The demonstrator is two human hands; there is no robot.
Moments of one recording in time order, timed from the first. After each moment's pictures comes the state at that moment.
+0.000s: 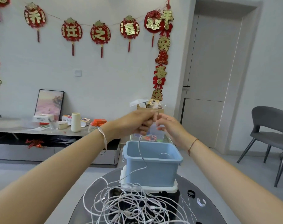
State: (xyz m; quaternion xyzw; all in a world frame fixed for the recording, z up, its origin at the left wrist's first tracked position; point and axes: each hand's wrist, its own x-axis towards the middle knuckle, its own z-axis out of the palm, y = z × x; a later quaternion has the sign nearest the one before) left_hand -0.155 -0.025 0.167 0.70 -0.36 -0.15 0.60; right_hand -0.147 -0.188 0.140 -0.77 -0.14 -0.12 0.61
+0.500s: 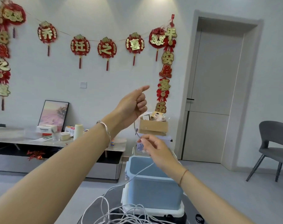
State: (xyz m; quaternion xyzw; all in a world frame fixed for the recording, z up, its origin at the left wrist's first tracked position) left_hand -0.122 -0.012 0.231 0.45 -0.31 -0.02 0.84; right_hand -0.143 -0.139 0.116 -0.80 -0.21 -0.16 0.54
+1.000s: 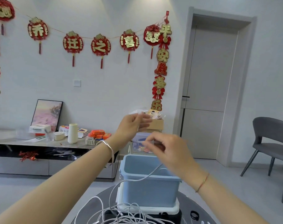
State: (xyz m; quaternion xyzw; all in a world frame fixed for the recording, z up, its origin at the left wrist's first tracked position) left_hand -0.099 -0.040 0.164 0.66 -0.28 0.07 0.69; right_hand -0.184 -0.177 0.135 -0.83 -0.30 -0.41 0.22
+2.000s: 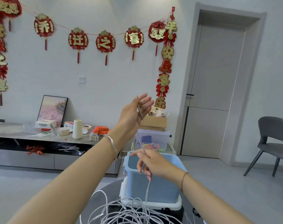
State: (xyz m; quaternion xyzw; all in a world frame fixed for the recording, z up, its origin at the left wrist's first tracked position) left_hand -0.121 -0.036 0.189 0.37 -0.26 0.00 0.89; right_hand -0.151 -0.144 0.093 -0.85 -0.19 0.04 0.50
